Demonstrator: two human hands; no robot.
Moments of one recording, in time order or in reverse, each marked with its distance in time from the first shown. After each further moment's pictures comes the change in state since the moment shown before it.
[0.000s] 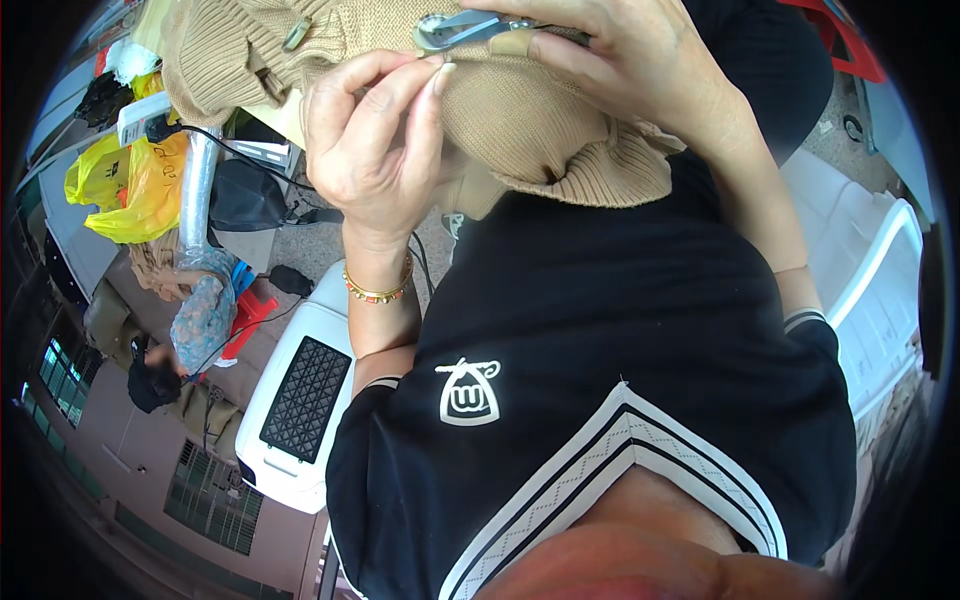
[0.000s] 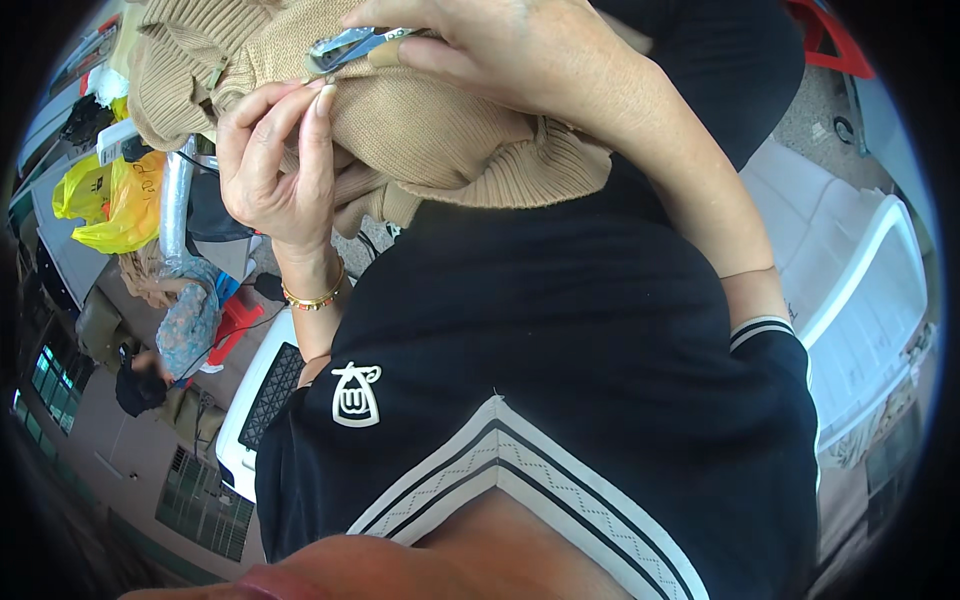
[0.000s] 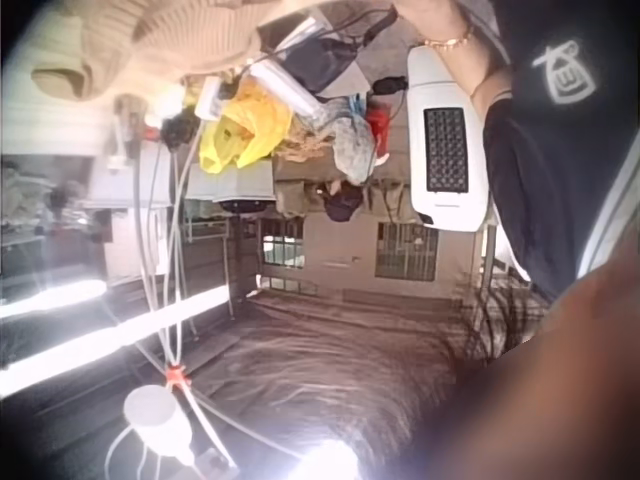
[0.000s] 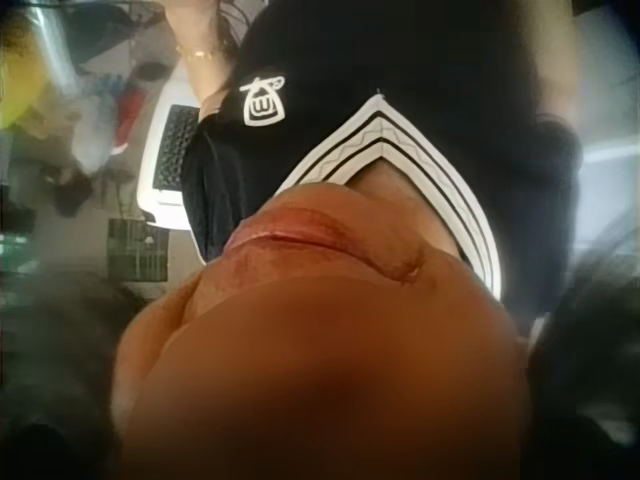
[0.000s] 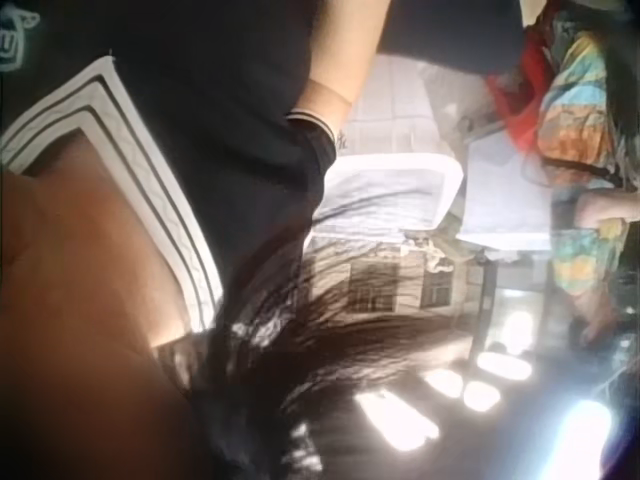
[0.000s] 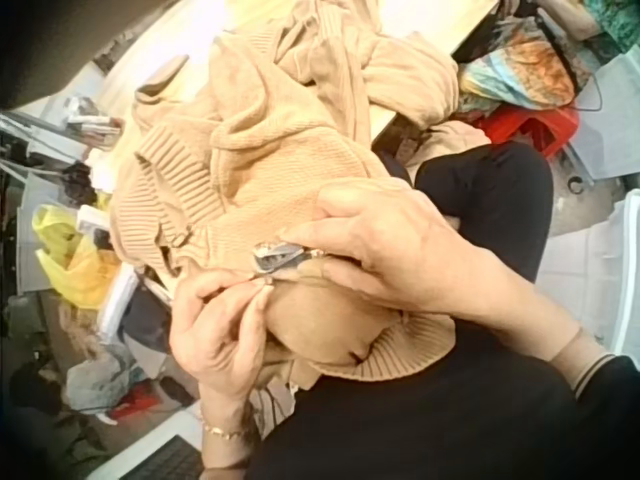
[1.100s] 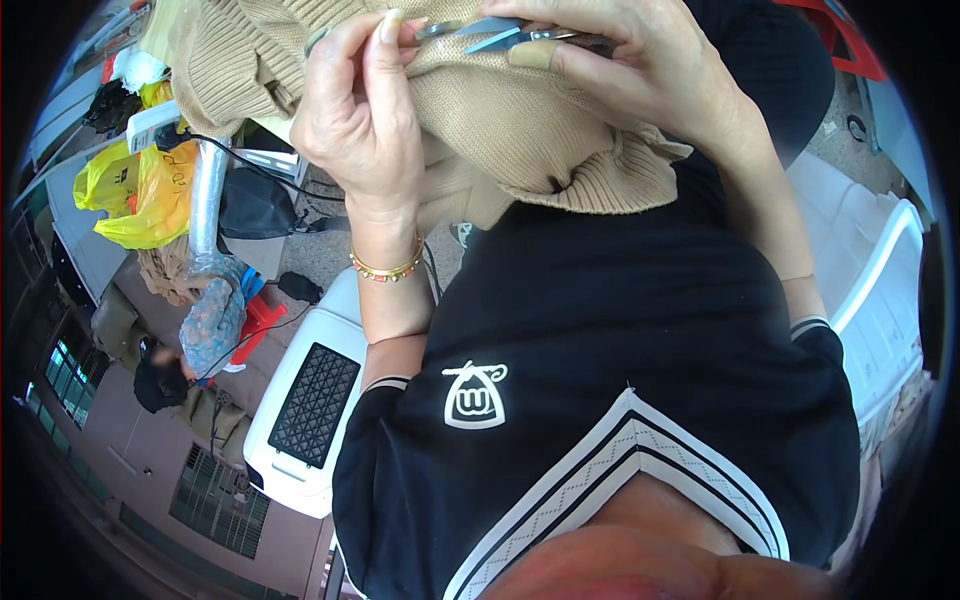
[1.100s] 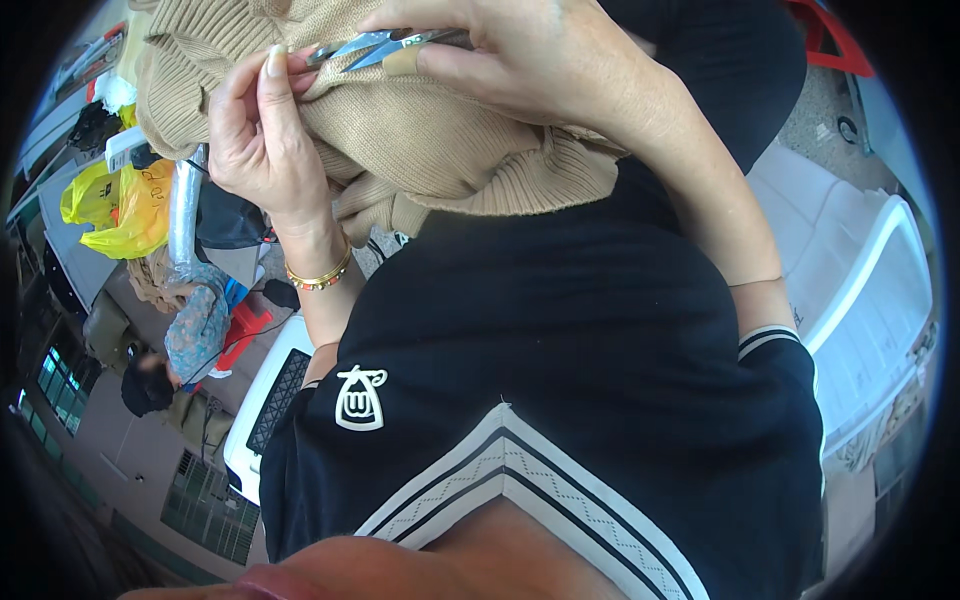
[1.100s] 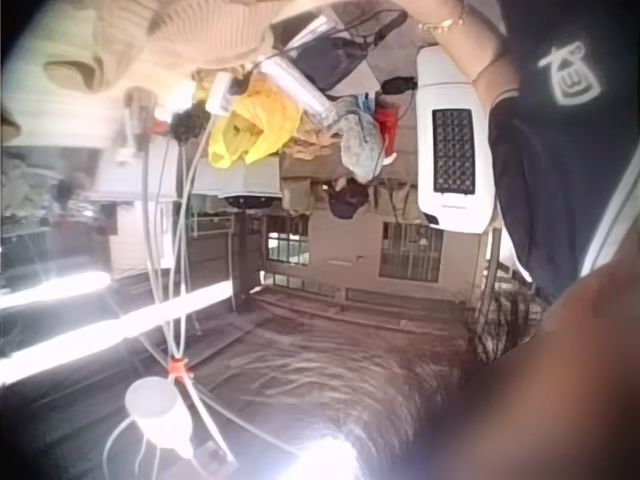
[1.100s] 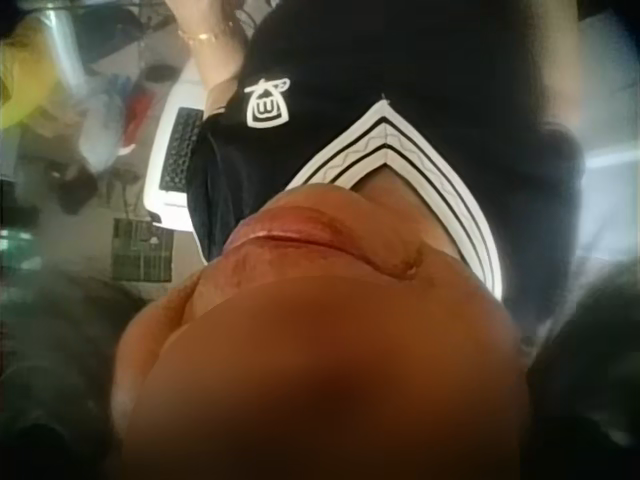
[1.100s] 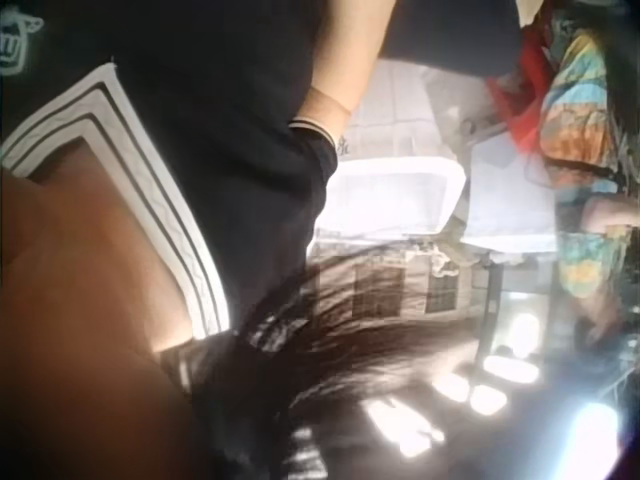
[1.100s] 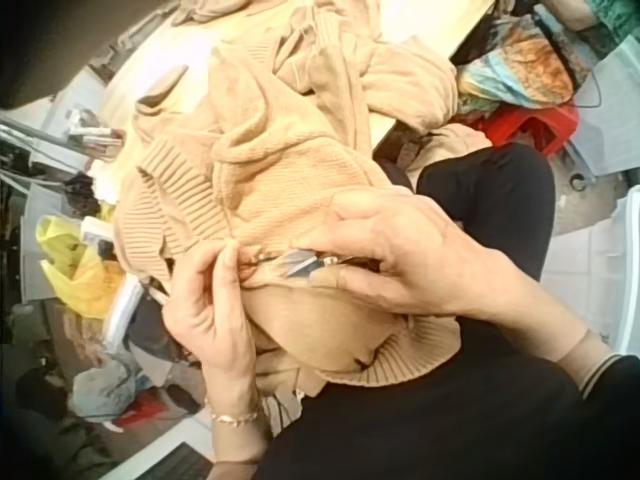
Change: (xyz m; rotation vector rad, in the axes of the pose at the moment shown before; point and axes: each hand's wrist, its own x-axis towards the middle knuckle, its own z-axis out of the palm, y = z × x) left_hand 0.023 -0.008 0.023 -0.290 0.133 -0.218; right_hand -0.008 0.026 0.011 0.204 0.131 -0.114
